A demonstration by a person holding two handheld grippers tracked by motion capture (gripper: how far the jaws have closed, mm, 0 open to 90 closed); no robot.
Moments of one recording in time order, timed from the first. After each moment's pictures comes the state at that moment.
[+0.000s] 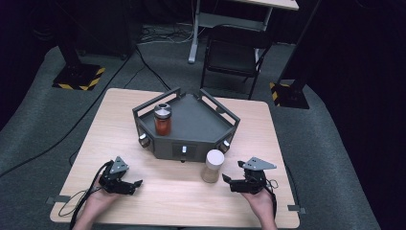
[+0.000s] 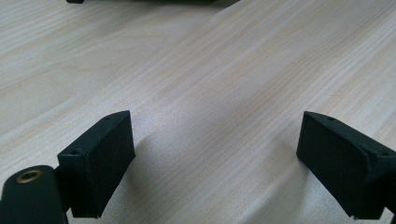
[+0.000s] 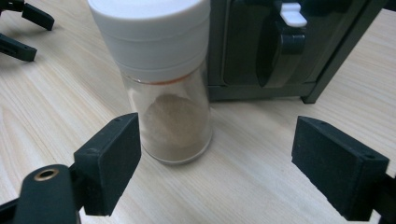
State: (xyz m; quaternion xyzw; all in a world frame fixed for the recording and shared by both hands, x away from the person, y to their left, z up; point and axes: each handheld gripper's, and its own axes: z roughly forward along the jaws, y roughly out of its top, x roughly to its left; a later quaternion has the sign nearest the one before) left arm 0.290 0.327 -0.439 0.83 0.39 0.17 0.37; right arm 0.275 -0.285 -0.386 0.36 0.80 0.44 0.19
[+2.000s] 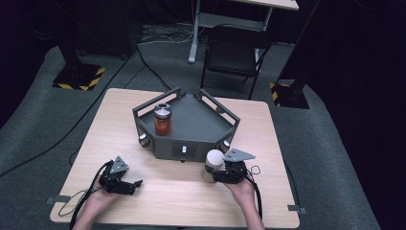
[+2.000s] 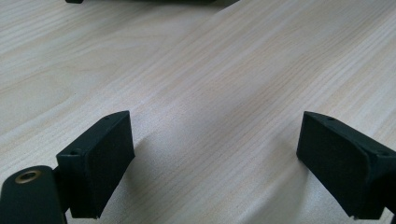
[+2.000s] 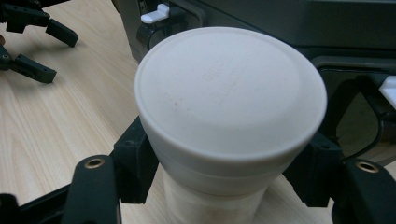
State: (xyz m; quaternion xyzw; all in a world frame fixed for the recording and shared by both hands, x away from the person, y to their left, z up) left arm 0.290 0.327 -0.439 0.83 0.39 0.17 0.37; right arm 0.307 -0.240 -0.389 0.32 0.81 0.45 0.18
